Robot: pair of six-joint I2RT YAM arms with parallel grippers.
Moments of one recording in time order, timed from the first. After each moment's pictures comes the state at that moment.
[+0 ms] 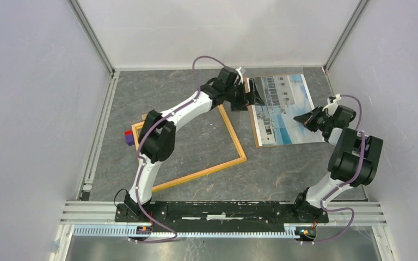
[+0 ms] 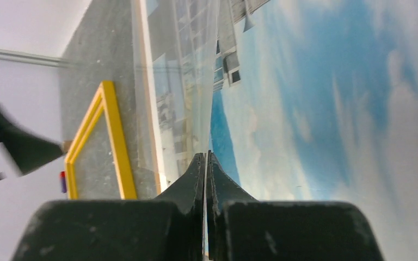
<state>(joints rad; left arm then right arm) -0.70 2.25 1.92 -0.30 0.39 -0.80 -0.45 1.69 0.72 0.35 -0.80 0.51</state>
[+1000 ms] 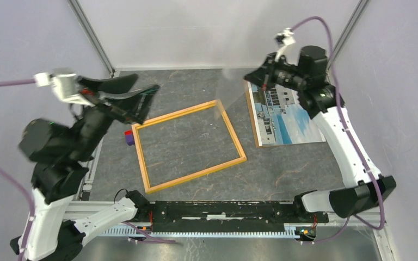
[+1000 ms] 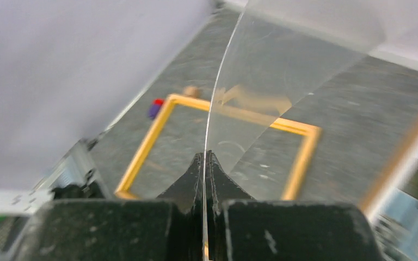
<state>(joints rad) -0.69 0.85 1.56 -0.40 -0.05 -0.35 0.21 1.32 1.50 -0.39 -0.60 0.28</state>
